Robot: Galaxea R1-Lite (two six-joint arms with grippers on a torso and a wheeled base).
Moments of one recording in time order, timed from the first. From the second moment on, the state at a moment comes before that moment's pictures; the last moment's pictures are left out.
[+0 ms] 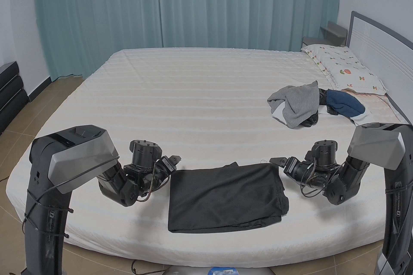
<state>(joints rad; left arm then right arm) -0.34 2.46 -1.04 -0.86 0.07 -0.93 0.21 2.39 -0.76 -1.14 0.24 0.75</state>
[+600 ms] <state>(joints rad) -0.27 2.42 -0.95 -0.94 -0.03 -0.96 0.22 2.22 -0.49 -1.02 0.44 0.52</state>
